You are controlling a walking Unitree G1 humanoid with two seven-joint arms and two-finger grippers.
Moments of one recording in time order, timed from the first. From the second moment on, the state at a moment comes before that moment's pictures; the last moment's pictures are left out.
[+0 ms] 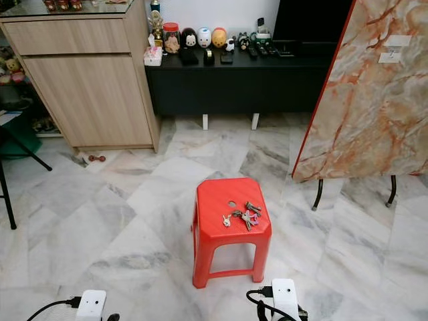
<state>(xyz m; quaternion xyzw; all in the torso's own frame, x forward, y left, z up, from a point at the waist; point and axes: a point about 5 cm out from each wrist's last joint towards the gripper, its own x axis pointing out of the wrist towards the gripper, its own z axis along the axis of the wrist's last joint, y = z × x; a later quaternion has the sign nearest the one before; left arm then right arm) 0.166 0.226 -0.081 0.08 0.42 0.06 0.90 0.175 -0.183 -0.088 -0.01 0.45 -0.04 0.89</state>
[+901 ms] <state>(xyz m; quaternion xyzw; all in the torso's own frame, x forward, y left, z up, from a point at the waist) 0.151 0.246 -0.084 0.09 0.45 0.08 0.89 0.177 -0.168 -0.088 -0.01 0.45 -0.01 0.89</state>
